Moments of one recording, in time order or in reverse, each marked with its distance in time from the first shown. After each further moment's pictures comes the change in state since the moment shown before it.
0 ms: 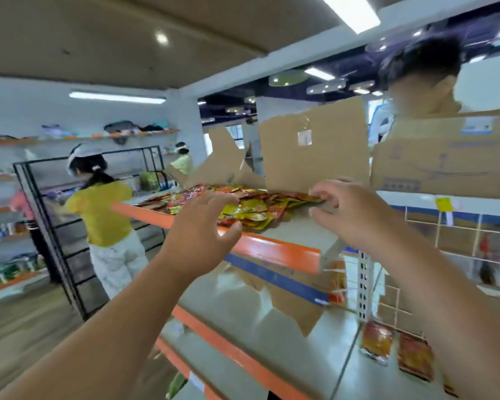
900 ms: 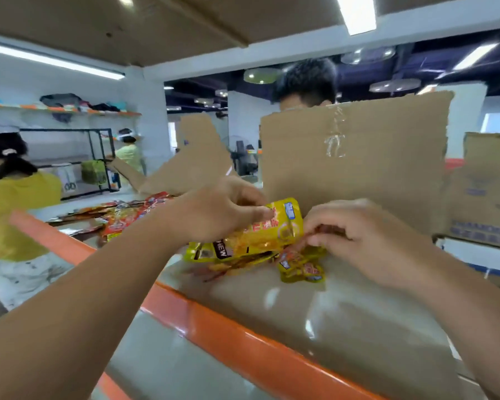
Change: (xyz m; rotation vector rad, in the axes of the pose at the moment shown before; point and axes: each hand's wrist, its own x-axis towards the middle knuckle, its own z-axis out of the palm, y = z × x) left_hand 0.196 -0.104 0.093 -0.542 -0.568 0.140; right_hand 0.148 0.031 0.084 -0.023 -0.194 -0.300
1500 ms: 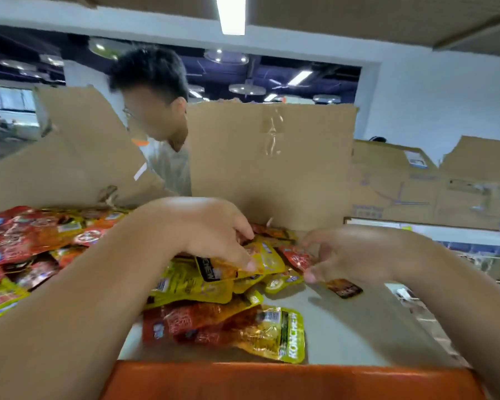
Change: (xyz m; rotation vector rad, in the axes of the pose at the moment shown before) left_hand 0.069 -0.038 0.011 0.372 -0.513 0.172; right_hand -0.005 -0.032 -0.003 -0.339 -0.439 0.957
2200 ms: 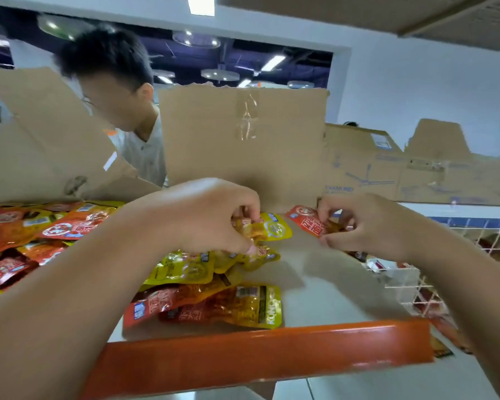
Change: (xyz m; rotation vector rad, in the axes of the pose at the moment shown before) left_hand -0.017 0.022 0.009 -0.060 0.280 0.174; right_hand -0.047 0.021 -0.003 0.216 0.340 0.020
